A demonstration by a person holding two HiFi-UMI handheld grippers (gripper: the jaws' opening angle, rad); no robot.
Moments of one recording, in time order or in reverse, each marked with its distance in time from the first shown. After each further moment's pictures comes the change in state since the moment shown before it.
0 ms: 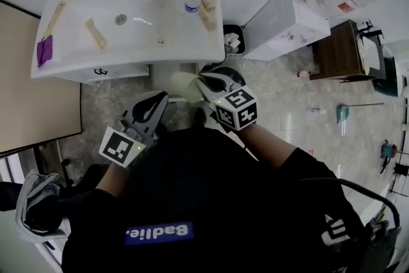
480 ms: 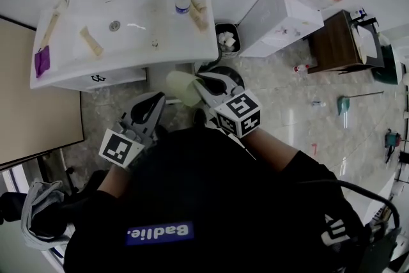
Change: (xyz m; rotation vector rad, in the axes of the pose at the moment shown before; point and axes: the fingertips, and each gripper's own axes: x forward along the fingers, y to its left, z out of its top) left arm 0.005 -0.010 0.002 -0.001 -0.002 -0.018; right arm -0.038 0.018 0.030 -0.055 -0.117 -0.024
